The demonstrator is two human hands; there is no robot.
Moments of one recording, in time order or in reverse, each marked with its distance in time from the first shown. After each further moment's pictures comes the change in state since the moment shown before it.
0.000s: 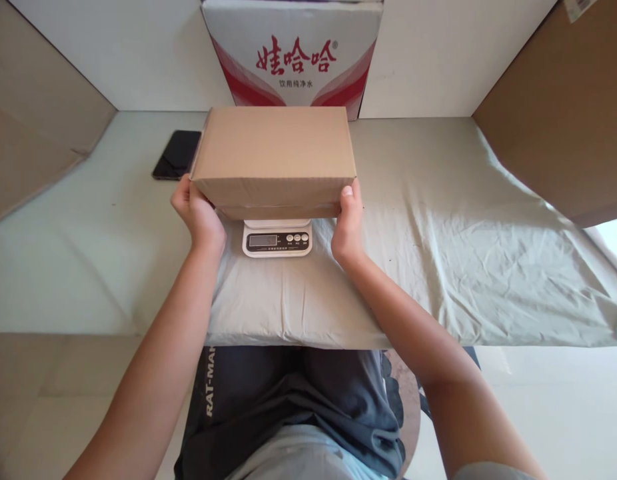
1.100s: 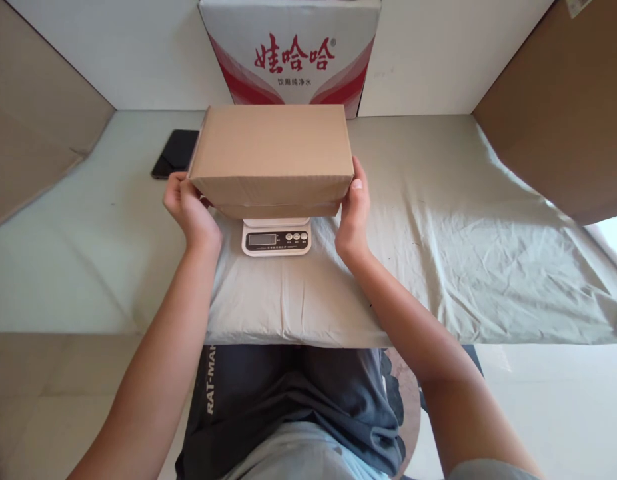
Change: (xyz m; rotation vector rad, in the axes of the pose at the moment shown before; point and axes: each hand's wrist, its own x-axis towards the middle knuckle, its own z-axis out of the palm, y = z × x) left_hand 0.004 0.004 -0.003 0.080 0.046 -0.076; right_hand 0.009 -0.013 -0.005 -0.029 0.020 -0.025
